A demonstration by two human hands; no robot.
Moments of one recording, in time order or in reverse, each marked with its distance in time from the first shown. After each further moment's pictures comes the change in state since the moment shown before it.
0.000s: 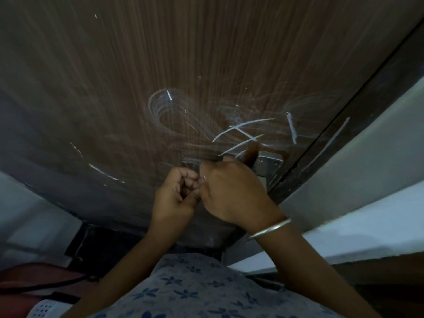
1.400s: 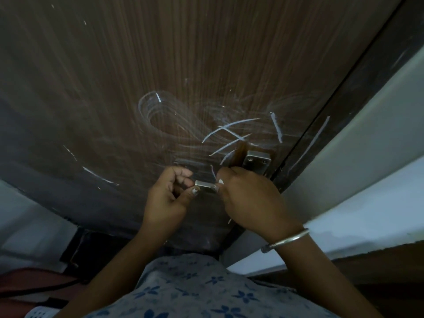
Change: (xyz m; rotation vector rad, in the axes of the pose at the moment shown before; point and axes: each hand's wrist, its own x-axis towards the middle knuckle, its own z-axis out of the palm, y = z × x) left_hand 0.002 0.004 0.003 0.084 0.028 0.022; right_hand -0.033 0.025 -0.005 -0.065 0.013 0.081
